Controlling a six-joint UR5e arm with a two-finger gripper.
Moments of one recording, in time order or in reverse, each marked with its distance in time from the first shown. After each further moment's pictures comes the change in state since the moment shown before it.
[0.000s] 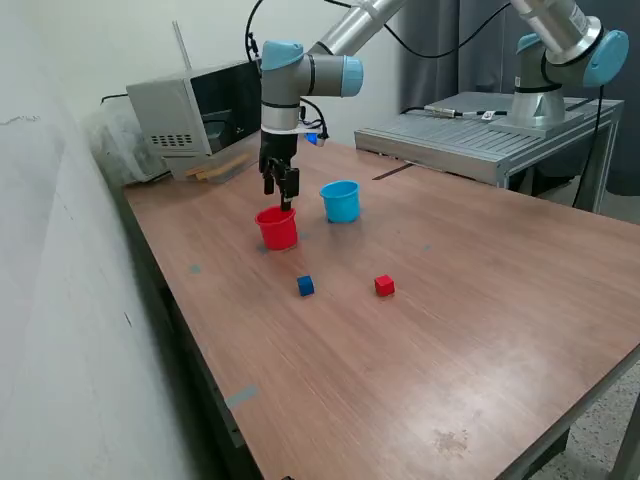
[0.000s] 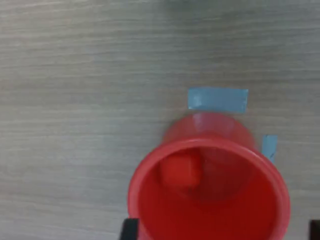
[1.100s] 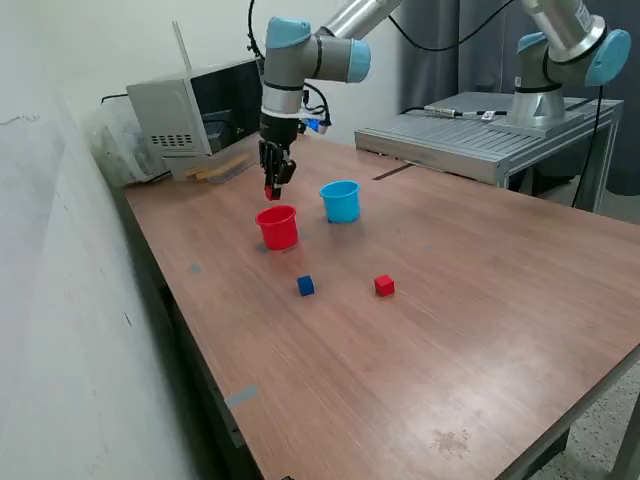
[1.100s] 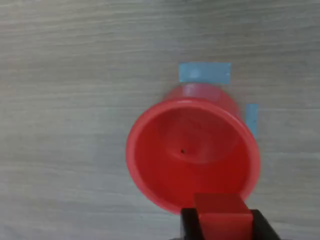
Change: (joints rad) arm 0.032 -0.038 -0.008 -0.001 -0.051 0.053
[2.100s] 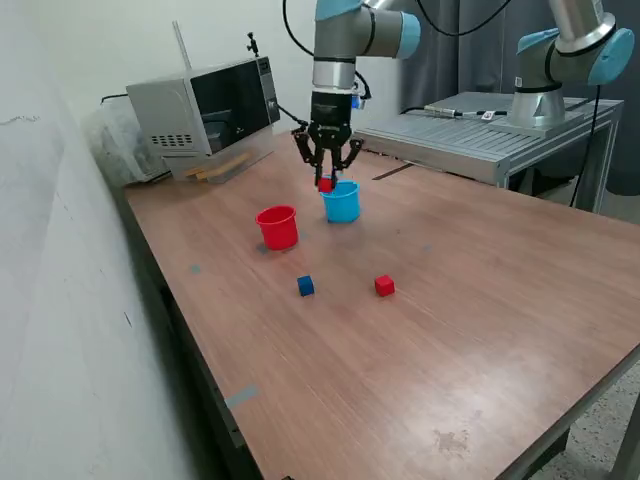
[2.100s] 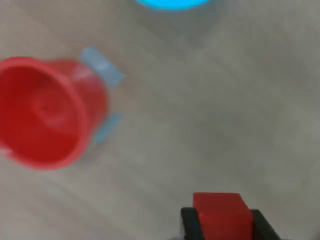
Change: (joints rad) arm 0.066 -0.191 0.245 -0.041 0.172 -0.611
